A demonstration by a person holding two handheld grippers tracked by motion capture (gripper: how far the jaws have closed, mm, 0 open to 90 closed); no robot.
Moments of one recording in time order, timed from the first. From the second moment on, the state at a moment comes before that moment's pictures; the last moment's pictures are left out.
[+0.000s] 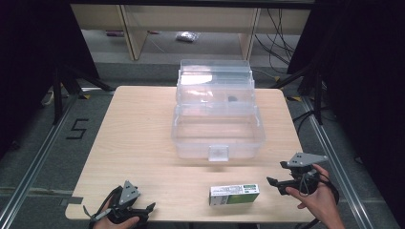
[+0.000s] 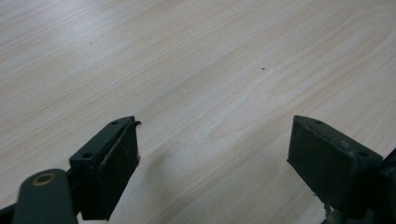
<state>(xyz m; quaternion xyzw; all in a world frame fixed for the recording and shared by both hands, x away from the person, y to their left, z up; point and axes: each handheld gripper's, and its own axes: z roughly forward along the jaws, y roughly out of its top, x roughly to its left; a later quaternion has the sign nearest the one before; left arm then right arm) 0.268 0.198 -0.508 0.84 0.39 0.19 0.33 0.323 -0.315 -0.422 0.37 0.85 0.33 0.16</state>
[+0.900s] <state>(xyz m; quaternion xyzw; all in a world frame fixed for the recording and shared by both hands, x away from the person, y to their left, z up) 0.269 0.196 -0.511 0.83 0.40 0.19 0.34 0.312 -0.272 -0.388 0.29 0.88 0.35 0.15</state>
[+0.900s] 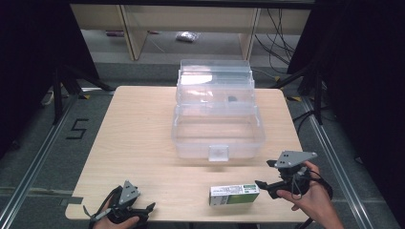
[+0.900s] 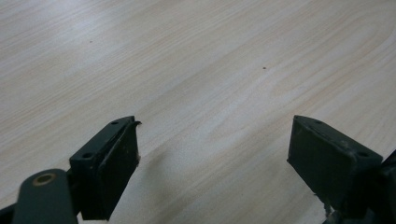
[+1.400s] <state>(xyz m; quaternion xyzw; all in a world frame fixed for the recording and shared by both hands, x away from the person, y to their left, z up) 0.268 0.196 -0.510 0.83 0.40 0.18 0.34 0.312 -0.222 -0.389 0.19 0.93 0.29 0.10</state>
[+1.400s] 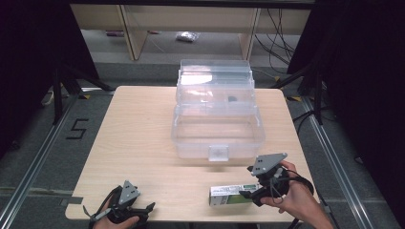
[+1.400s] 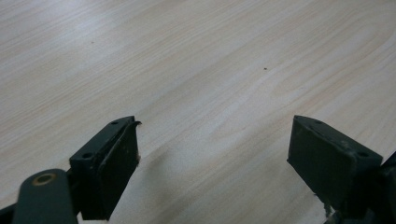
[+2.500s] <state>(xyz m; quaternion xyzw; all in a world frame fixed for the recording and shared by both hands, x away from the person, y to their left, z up) 0.269 0.197 -0.510 0.83 0.40 0.19 0.34 0.328 -0.170 -0.421 0.12 0.98 0.17 0.05</state>
